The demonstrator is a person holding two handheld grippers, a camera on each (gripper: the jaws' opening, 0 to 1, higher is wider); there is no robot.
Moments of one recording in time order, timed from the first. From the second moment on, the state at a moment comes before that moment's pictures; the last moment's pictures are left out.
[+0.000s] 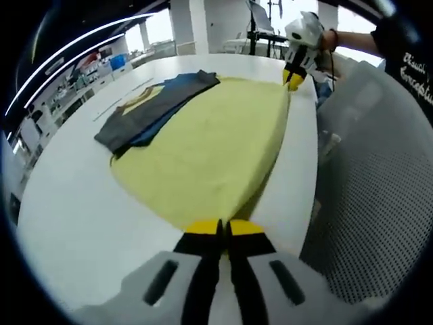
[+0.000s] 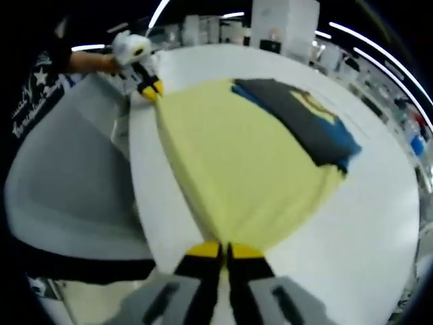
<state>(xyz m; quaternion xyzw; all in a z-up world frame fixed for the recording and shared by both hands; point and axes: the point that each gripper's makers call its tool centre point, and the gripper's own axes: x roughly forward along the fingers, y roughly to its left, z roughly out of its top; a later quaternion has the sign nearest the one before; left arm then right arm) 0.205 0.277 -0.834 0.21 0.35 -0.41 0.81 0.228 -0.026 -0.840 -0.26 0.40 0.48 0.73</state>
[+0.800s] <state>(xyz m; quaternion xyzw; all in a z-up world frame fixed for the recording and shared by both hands) 0.161 0.275 -0.816 0.20 0.35 -0.41 0.82 0.183 -0.025 -0.822 -0.23 0.41 0.49 0.73</state>
